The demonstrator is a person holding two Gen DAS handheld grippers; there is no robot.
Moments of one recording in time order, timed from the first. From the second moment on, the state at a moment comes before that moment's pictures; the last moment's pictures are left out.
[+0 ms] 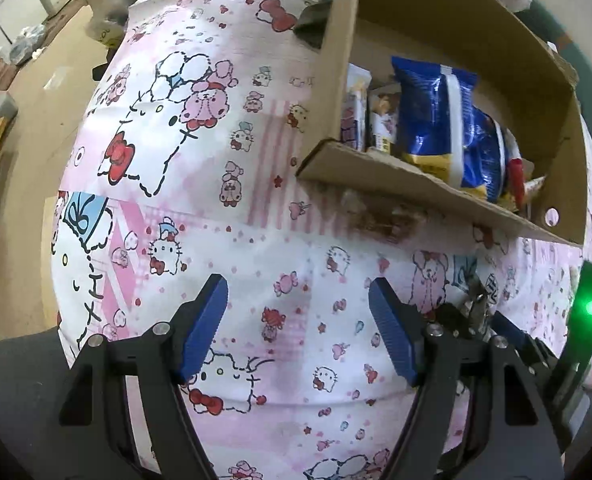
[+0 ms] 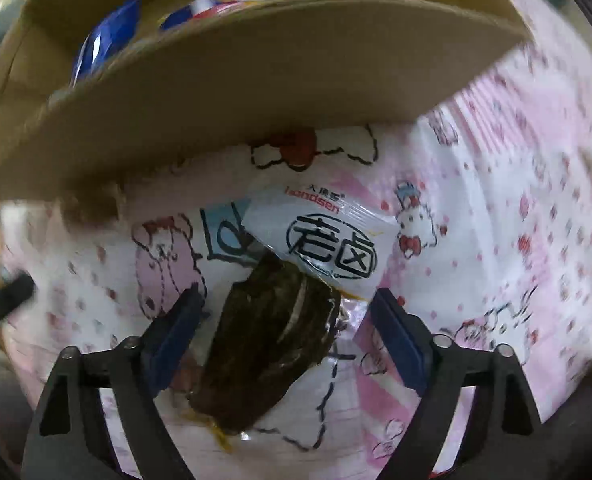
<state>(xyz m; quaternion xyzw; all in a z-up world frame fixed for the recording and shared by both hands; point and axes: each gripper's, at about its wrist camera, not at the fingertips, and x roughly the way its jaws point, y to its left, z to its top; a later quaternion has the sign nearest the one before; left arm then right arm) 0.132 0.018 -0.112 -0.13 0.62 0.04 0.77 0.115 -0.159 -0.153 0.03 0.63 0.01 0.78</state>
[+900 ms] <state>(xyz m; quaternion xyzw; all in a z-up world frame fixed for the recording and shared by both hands) 0.170 -0.027 -0.146 -0.11 0.56 -0.01 0.82 0.111 -0.246 -0.115 0.19 0.62 0.08 0.75</state>
